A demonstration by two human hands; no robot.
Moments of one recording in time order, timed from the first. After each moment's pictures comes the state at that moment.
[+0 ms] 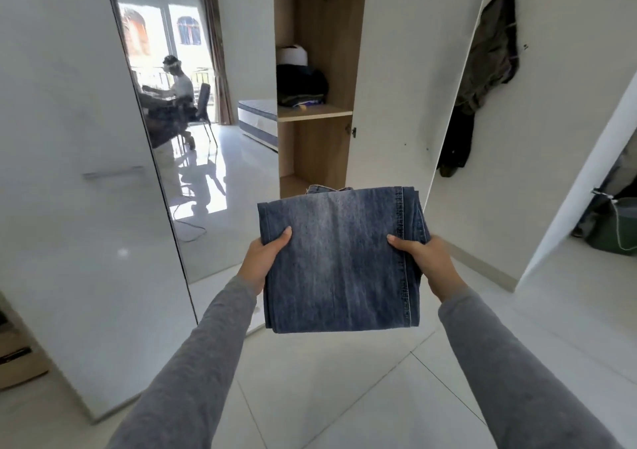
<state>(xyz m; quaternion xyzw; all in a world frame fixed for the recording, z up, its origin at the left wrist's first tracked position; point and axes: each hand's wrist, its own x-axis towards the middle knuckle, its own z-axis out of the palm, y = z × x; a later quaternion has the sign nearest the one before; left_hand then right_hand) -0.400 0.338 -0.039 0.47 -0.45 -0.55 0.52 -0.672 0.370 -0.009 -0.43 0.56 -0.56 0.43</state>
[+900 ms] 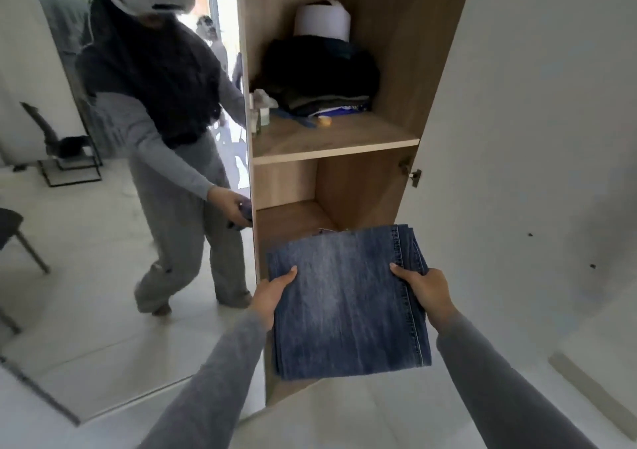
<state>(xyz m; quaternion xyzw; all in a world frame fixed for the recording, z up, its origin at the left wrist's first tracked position) -0.434 -0.265 -0.123 0.56 -0.23 -0.62 0.50 -0.694 -0.266 -0.060 -0.42 0.66 -0.45 0.44</state>
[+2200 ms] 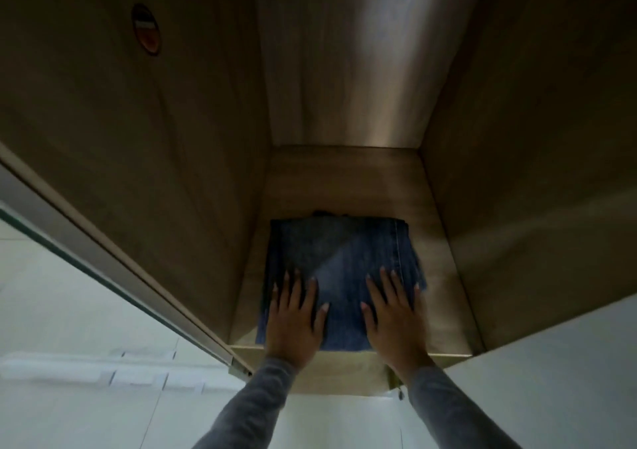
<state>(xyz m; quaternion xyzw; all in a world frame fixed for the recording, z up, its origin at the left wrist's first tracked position) -0.480 -0.529 -0.386 0.85 -0.50 -0.09 0.13 -0.625 -0.633 -0.389 -0.90 0.42 -0.08 0.06</state>
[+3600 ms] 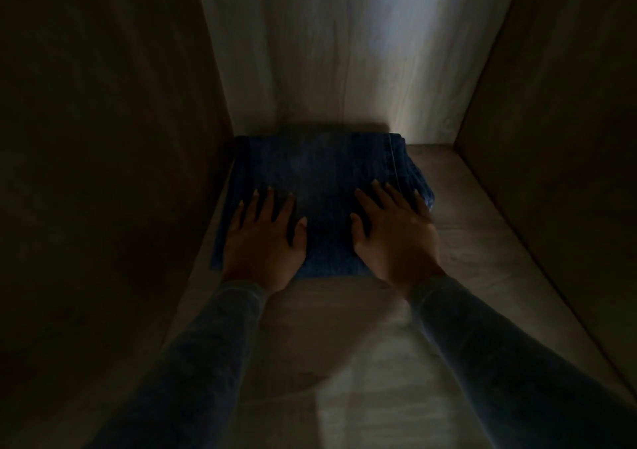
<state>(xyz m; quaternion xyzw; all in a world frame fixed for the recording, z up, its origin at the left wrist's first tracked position) -0.326 -0.737 -0.447 0.86 -0.48 0.10 0.11 -0.474 -0.839 -0.428 -0.90 0.41 -0.12 0.01</state>
